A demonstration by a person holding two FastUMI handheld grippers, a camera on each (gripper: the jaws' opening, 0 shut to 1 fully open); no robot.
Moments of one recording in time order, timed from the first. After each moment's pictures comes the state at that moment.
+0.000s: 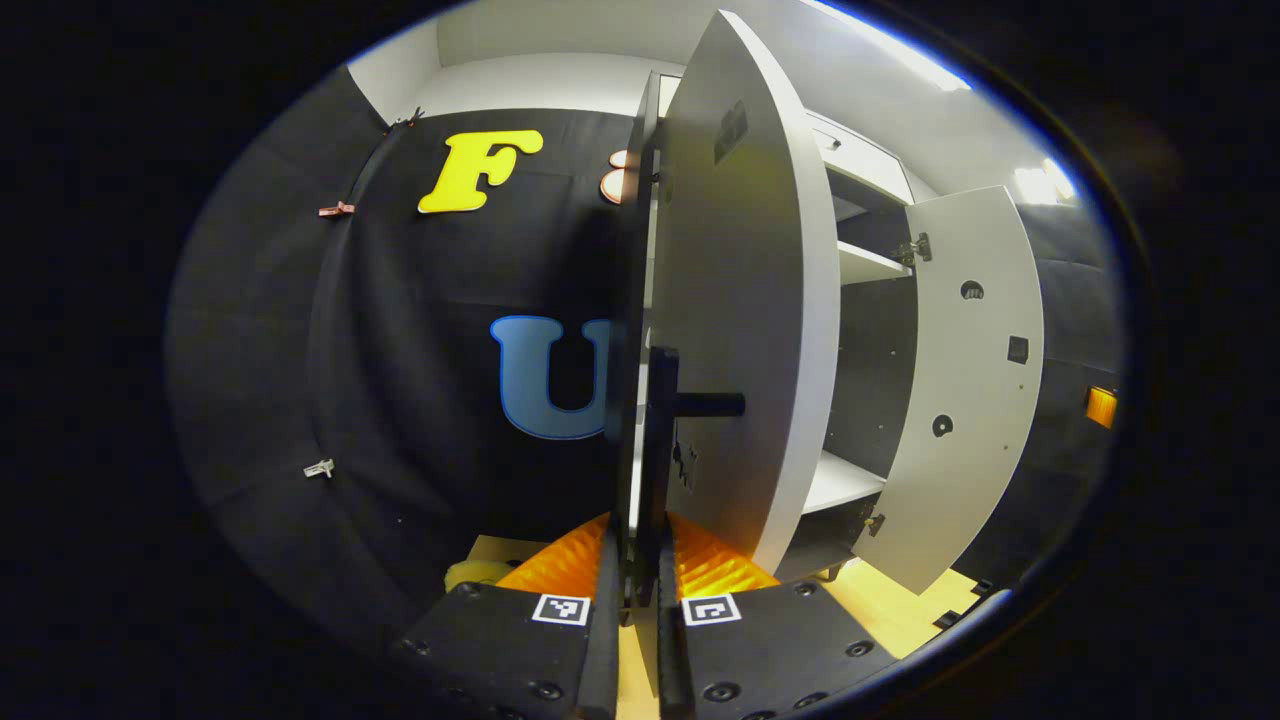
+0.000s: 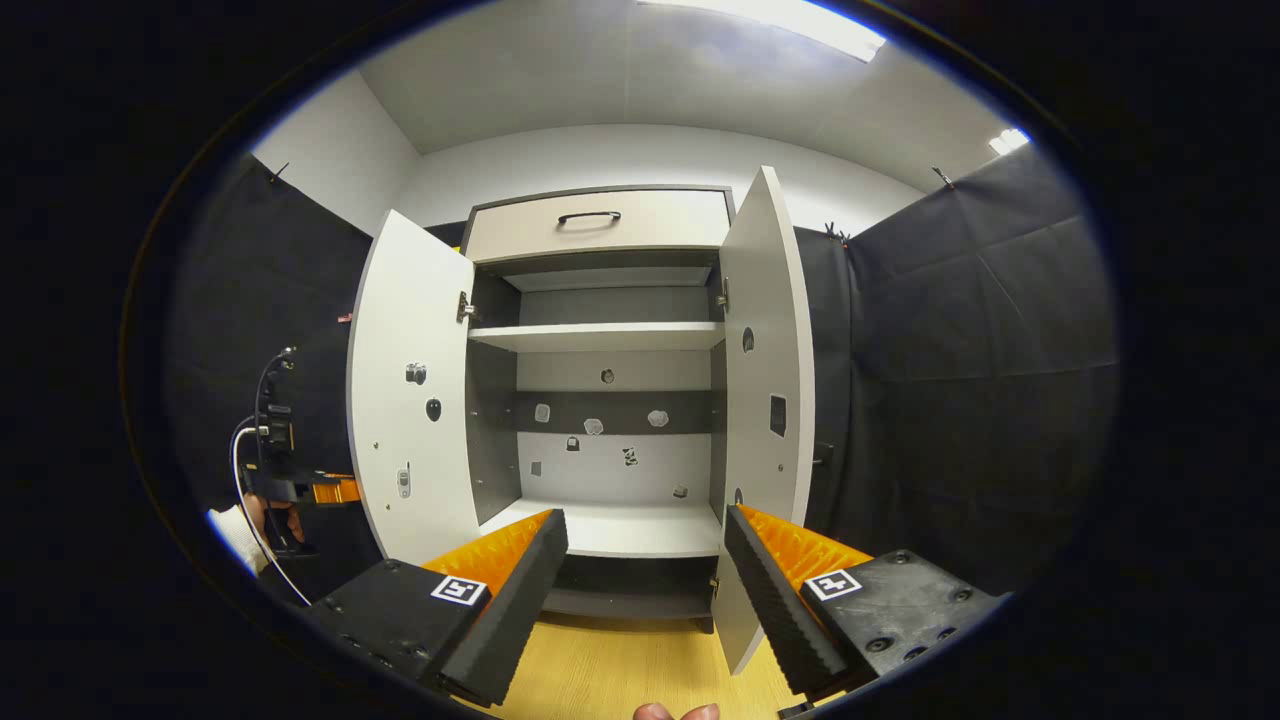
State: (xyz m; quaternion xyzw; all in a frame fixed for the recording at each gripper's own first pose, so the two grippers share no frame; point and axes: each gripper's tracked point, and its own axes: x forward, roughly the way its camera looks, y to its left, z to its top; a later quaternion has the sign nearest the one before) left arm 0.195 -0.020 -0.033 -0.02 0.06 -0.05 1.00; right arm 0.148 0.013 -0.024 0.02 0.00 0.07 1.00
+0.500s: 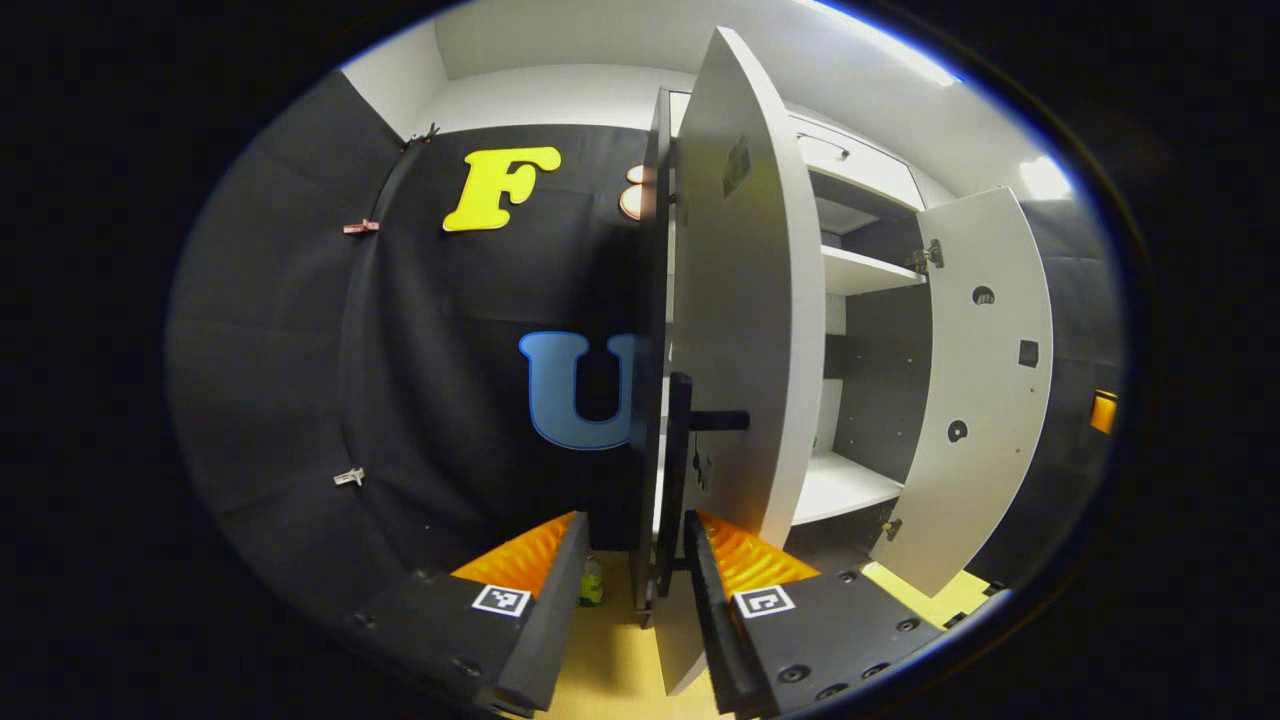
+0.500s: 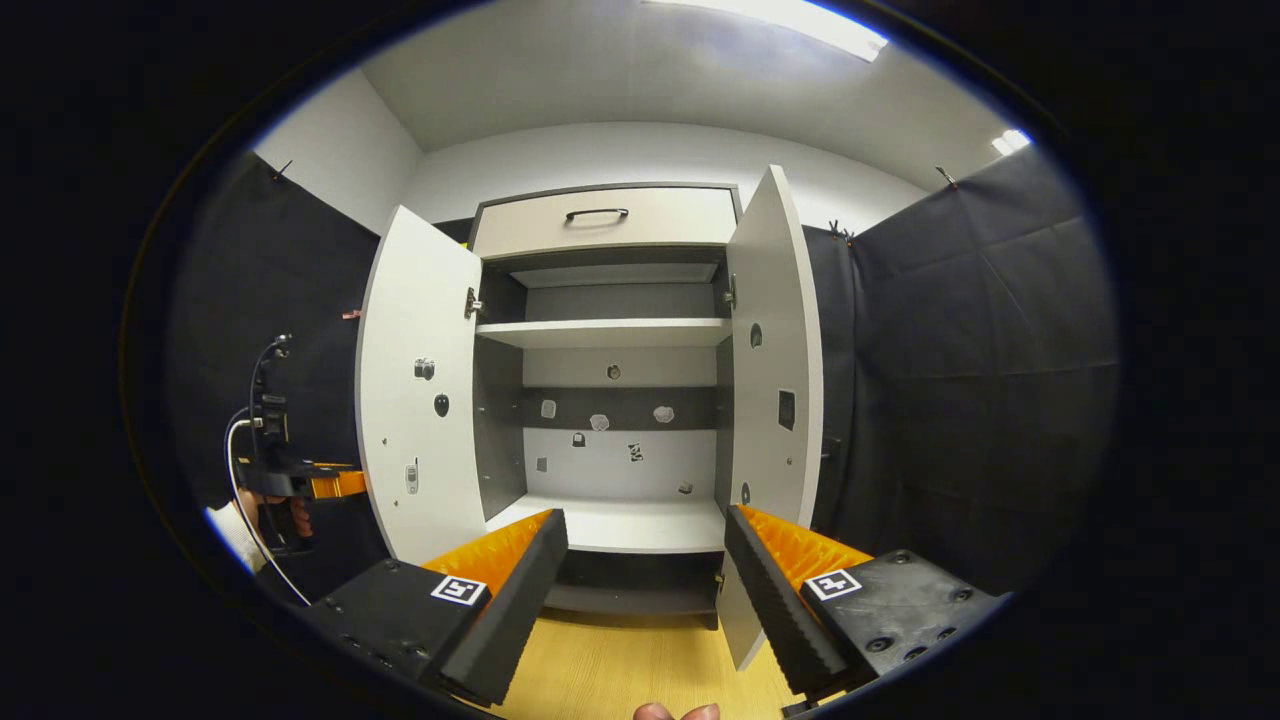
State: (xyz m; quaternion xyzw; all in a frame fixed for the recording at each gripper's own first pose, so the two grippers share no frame) left arm 0.187 -0.009 -0.027 0.00 0.05 -0.02 1.00; right arm 0.144 0.014 -0.025 0.02 0.00 0.07 1.00
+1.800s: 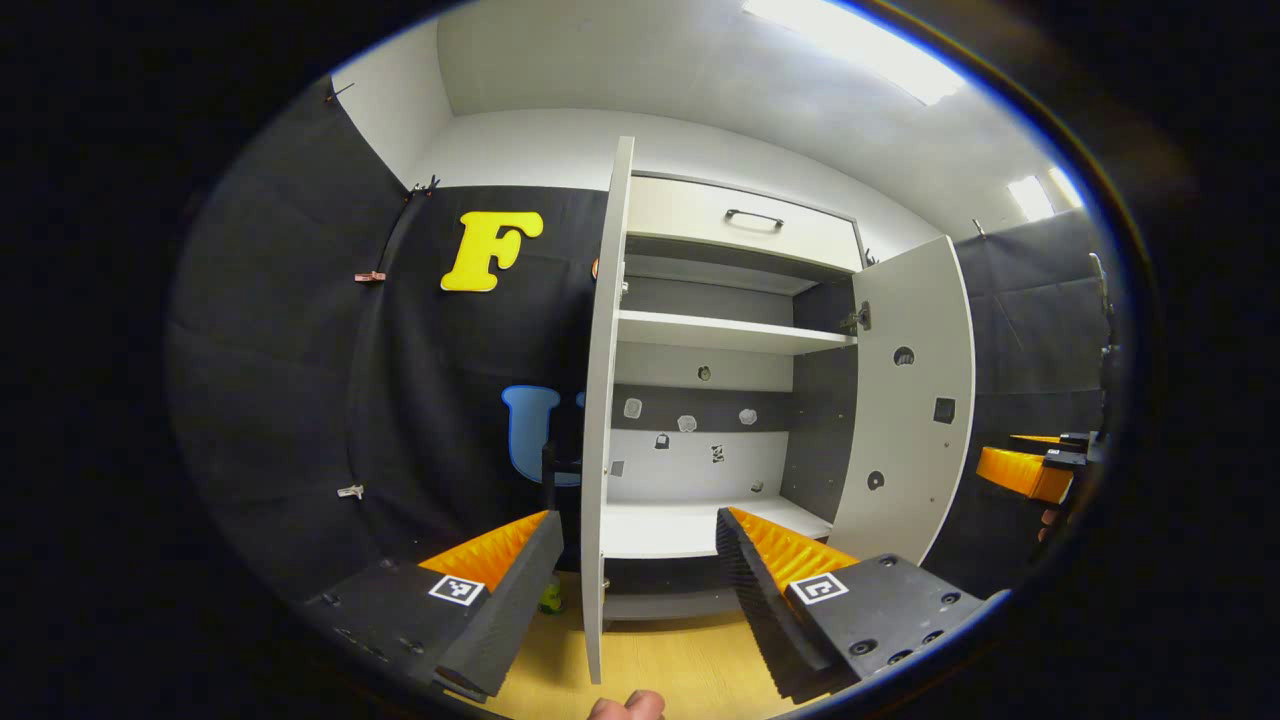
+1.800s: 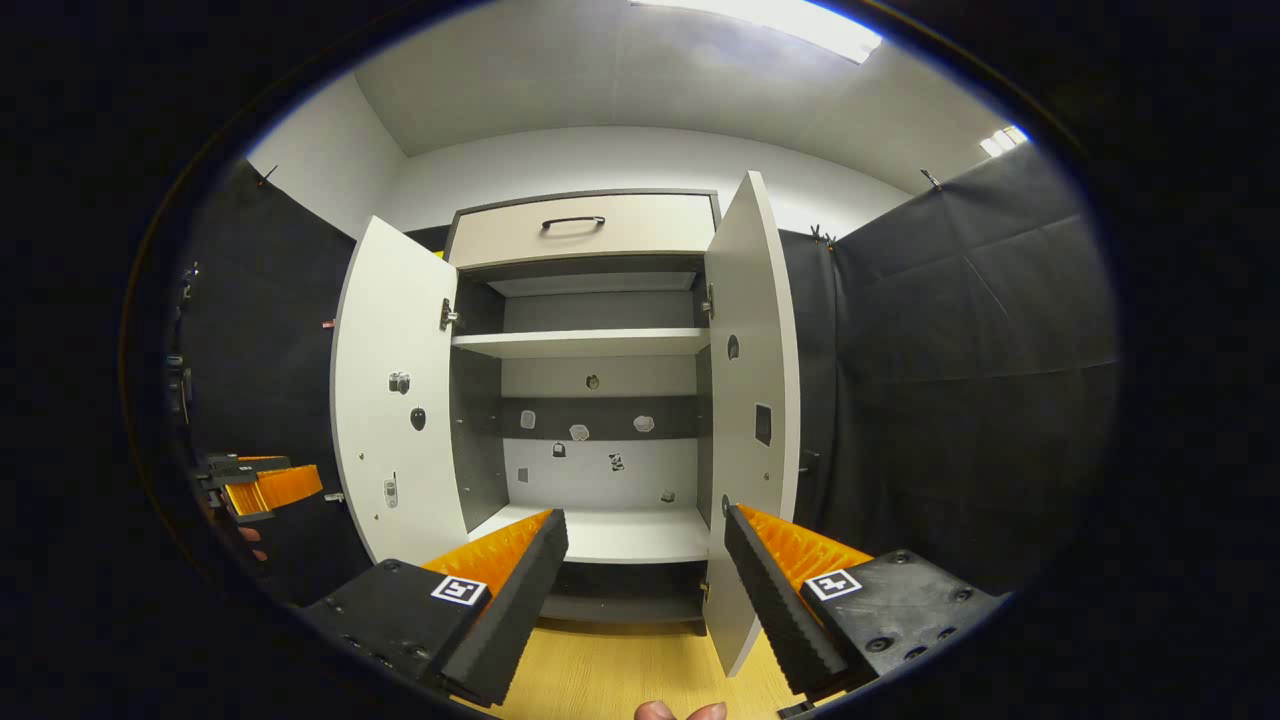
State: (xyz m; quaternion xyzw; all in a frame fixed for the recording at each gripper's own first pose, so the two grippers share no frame) left arm 0.165 -0.044 0.010 -0.03 -0.03 -0.02 1.00; right arm 0.152 0.004 -0.020 0.02 -0.01 0.04 1.00
